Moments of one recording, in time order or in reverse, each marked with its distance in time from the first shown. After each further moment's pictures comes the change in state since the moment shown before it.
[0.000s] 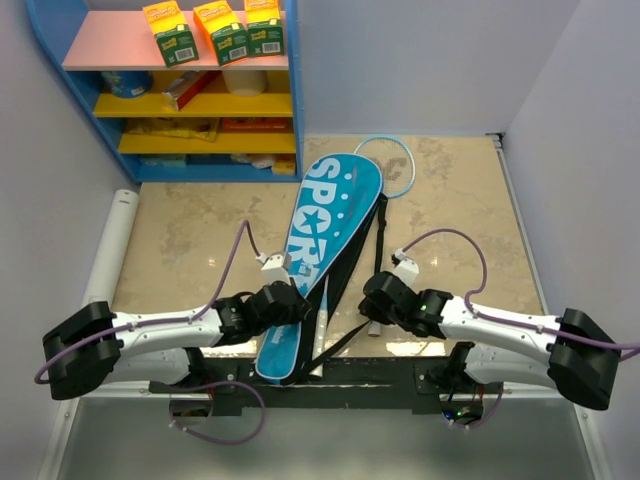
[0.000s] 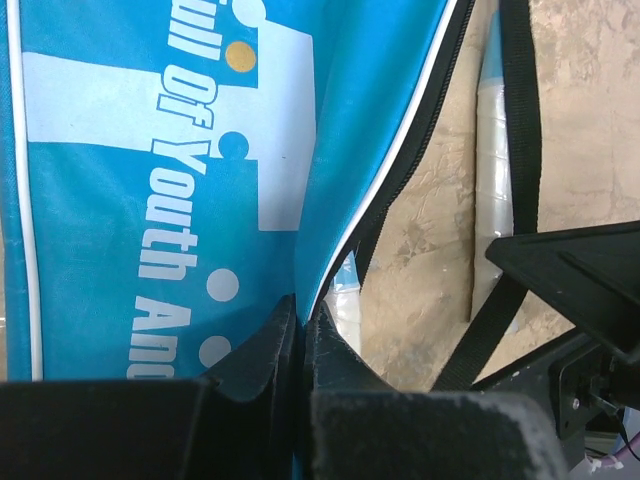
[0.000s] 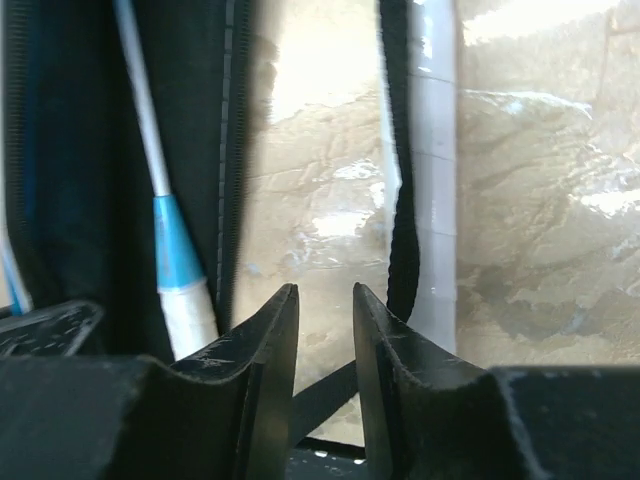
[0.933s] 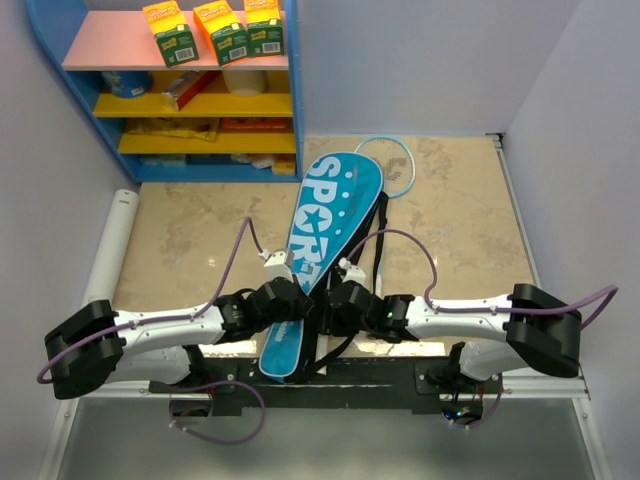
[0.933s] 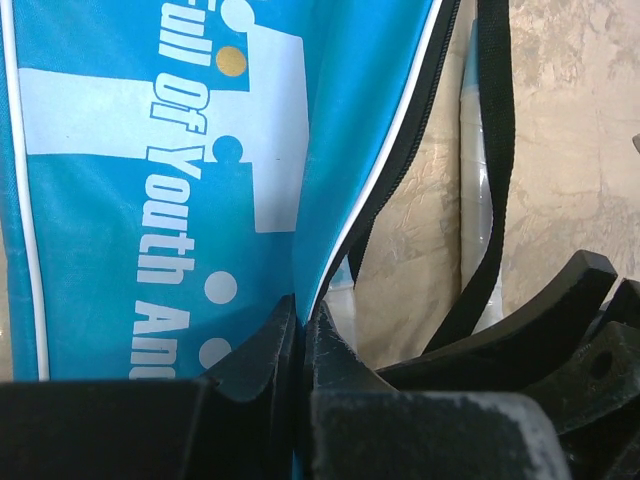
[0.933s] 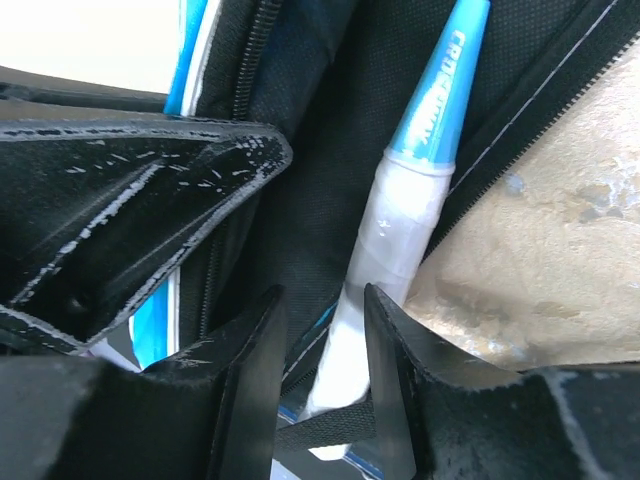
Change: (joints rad) left arm 0.017 0.021 0.025 0.015 0.023 0.029; right arm 0.187 0.249 0.107 0.289 -0.216 -0.130
